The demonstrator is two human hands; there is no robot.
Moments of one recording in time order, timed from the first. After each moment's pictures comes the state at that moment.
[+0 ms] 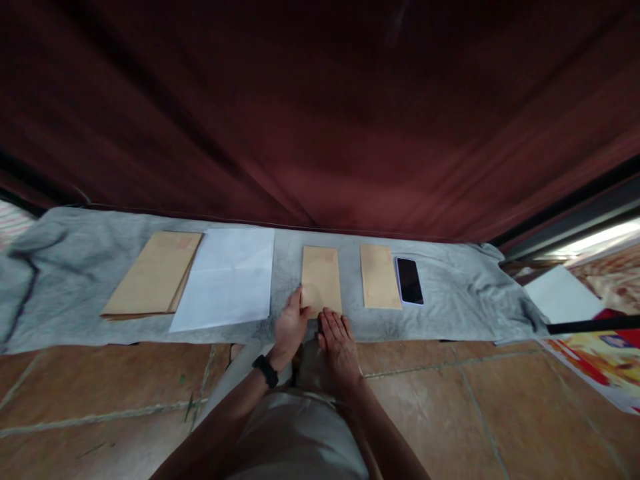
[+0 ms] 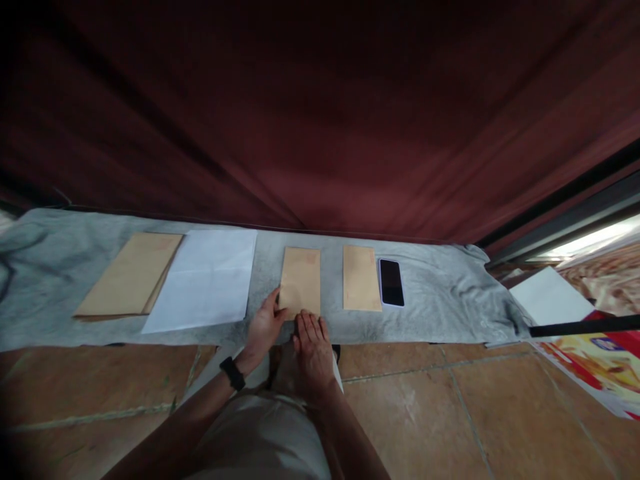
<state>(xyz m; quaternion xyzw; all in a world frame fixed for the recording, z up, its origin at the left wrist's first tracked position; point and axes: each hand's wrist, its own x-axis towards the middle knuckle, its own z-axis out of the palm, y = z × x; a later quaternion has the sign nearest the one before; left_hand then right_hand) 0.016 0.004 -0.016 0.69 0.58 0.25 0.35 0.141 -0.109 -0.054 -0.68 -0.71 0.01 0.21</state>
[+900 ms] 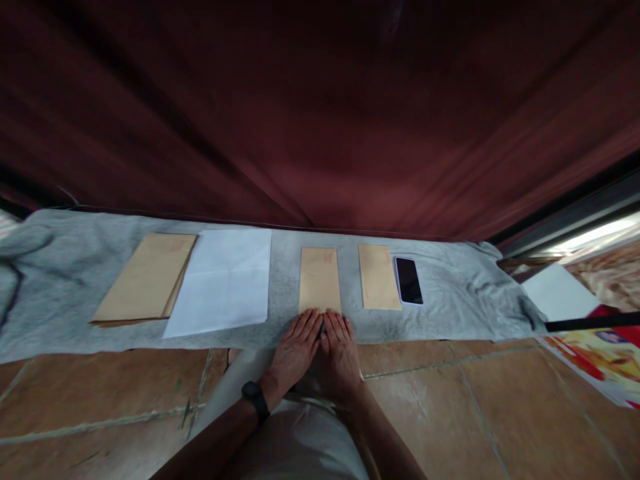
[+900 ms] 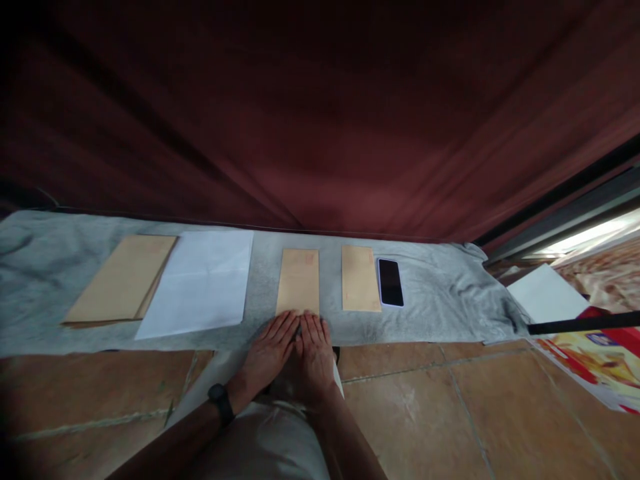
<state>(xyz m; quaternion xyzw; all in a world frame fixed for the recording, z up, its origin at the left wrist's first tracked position) -0.002 -0.041 -0.038 0.89 0.36 0.15 0.25 0.144 -0.112 -0.058 -0.69 -0.69 0.00 0.21</state>
